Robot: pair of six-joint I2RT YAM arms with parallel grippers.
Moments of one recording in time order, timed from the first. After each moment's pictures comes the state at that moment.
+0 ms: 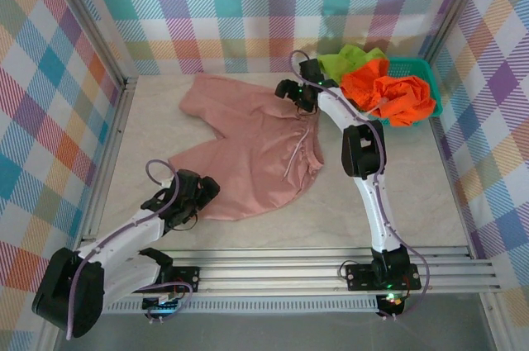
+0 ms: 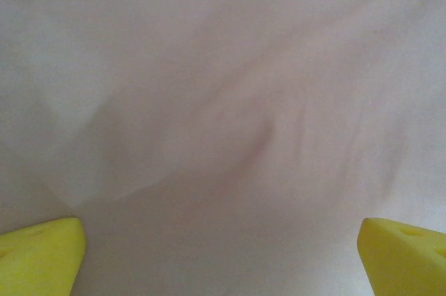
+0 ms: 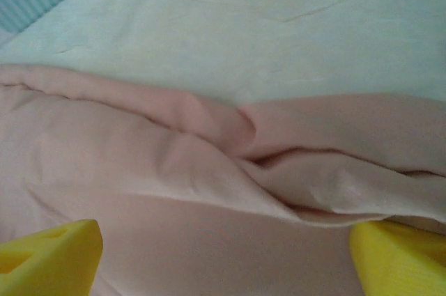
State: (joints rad) left arm -0.43 0.99 0.38 -0.33 -0.12 -1.10; right arm 0.33 2.59 2.33 -0.60 -0.19 0.65
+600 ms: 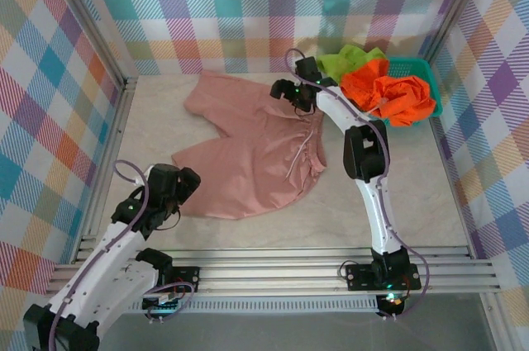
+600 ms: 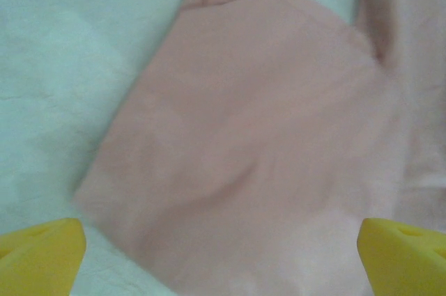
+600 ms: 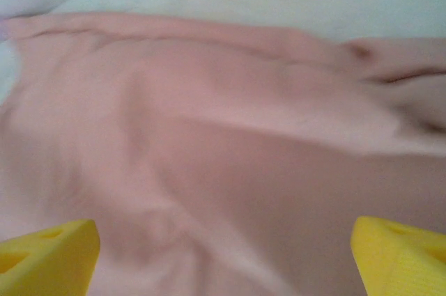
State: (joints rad) left arm -0.35 0.77 0.58 -0.75 -0.21 -1.10; right arm 0.39 2.41 2.18 -0.58 -0.23 0.62
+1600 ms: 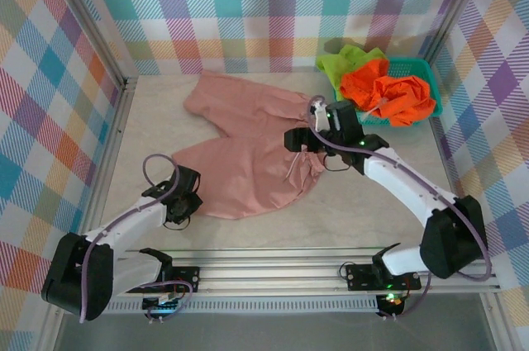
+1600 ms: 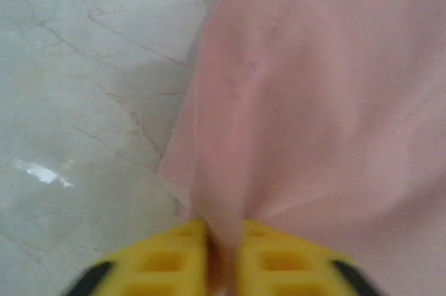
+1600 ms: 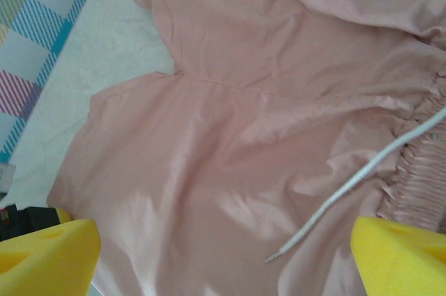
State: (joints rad) left arm -0.34 1.14 0.48 -0.55 -0.19 -1.03; right arm 0.48 1.36 1.03 -0.34 -0.28 0.38
